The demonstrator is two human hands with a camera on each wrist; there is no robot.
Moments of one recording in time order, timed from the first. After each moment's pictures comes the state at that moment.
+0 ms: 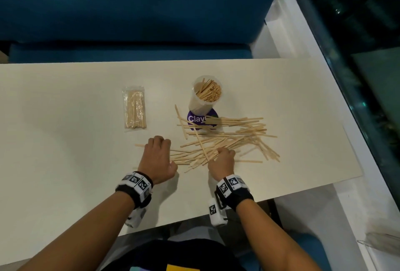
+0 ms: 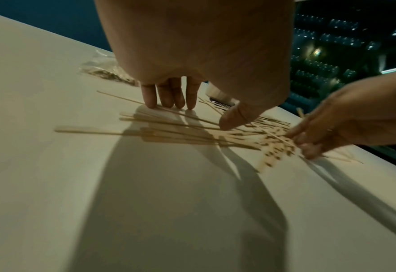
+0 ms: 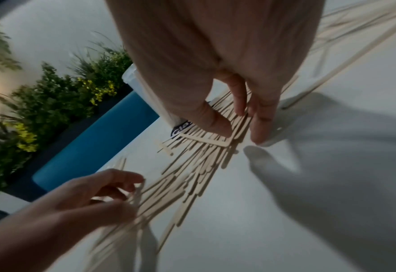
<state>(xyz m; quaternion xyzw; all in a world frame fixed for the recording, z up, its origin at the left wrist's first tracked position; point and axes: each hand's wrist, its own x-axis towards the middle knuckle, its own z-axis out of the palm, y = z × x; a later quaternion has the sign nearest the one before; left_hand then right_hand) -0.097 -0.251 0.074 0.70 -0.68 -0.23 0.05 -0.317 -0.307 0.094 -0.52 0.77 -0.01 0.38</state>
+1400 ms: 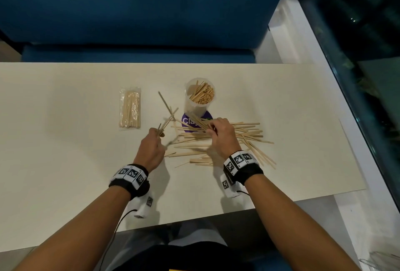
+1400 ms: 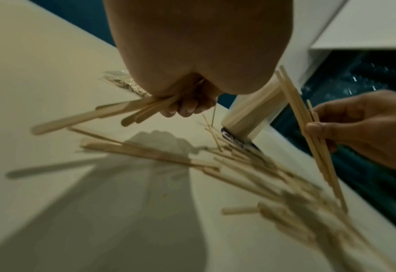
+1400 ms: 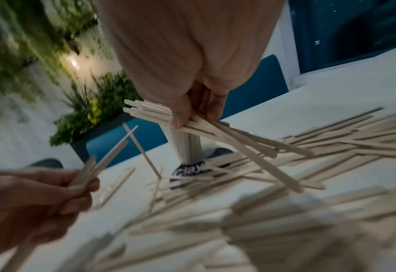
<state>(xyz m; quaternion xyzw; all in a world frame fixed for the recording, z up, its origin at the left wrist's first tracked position) -0.118 -0.281 0.102 0.76 -0.44 -0.37 0.29 -0.342 -0.394 0.126 -0.79 0.52 -0.16 0.29</state>
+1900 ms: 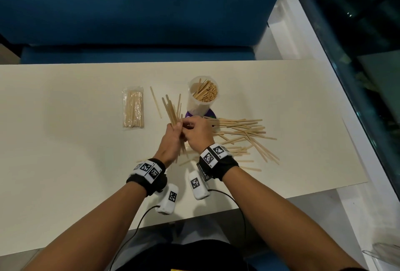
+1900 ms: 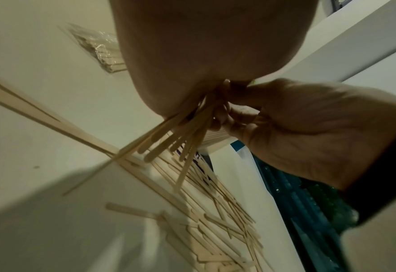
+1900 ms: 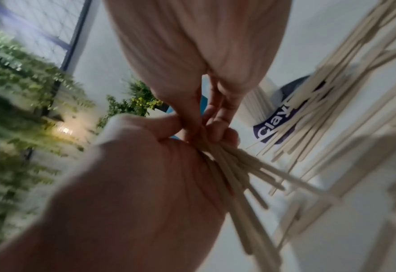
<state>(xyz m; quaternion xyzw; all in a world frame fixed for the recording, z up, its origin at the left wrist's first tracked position) -0.144 -0.304 0.117 0.64 -0.32 -0.56 0.42 -0.248 -0.363 0.149 -0.63 0.57 -0.21 0.48</state>
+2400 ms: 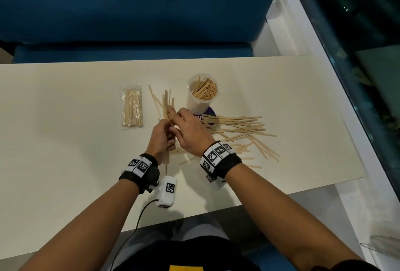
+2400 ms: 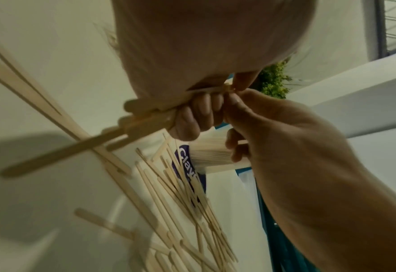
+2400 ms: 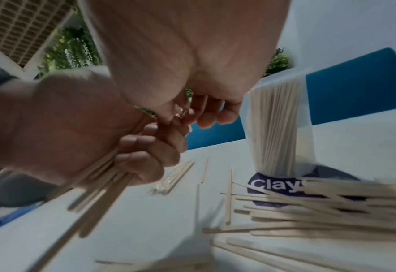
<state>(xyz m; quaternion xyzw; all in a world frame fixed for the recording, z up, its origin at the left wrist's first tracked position) -0.129 -0.308 0.137 0.59 -0.14 -0.61 0.50 -0.247 -0.364 0.160 -0.90 0.36 -0.11 0.24</state>
